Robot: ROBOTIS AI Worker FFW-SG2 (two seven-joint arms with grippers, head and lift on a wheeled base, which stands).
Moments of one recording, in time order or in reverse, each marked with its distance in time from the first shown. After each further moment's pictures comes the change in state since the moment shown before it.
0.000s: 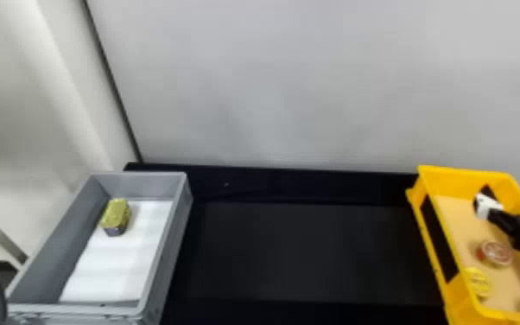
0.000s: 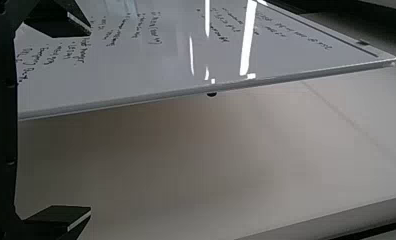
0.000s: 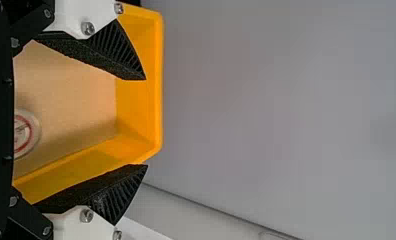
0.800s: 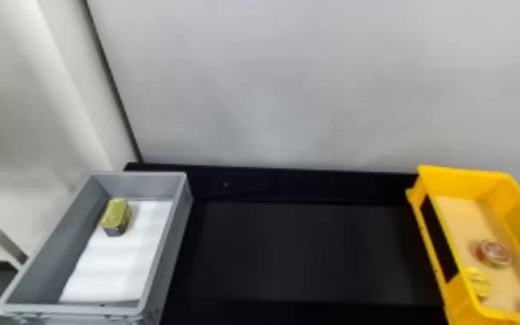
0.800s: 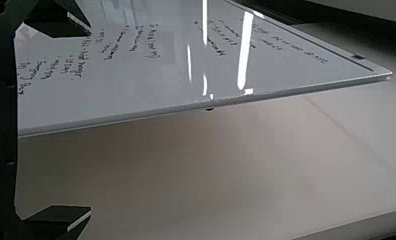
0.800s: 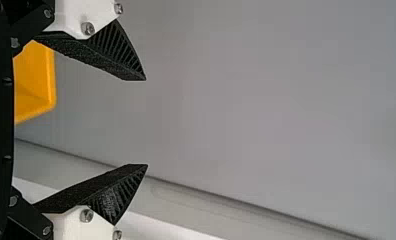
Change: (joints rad) left arm 0.010 0.000 0.034 -0.019 -0.003 -0.001 -0.002; right arm 0.182 0.040 -0.075 -0.398 0.062 -0.115 -0.063
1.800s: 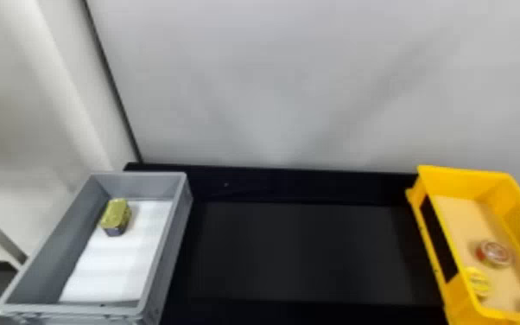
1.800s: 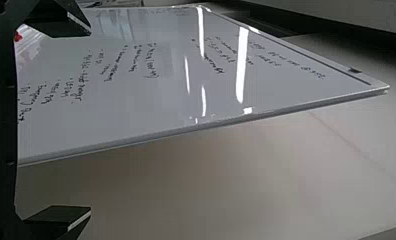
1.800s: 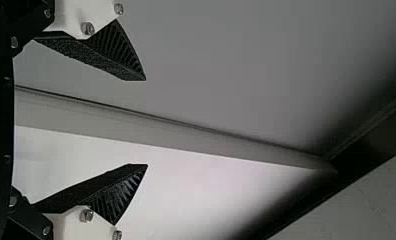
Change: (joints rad) left arm 0.023 0.000 0.036 -0.027 -0.022 0.012 0.000; right arm -0.079 -0.058 -0.255 -0.252 -0.035 -0.129 -0.026
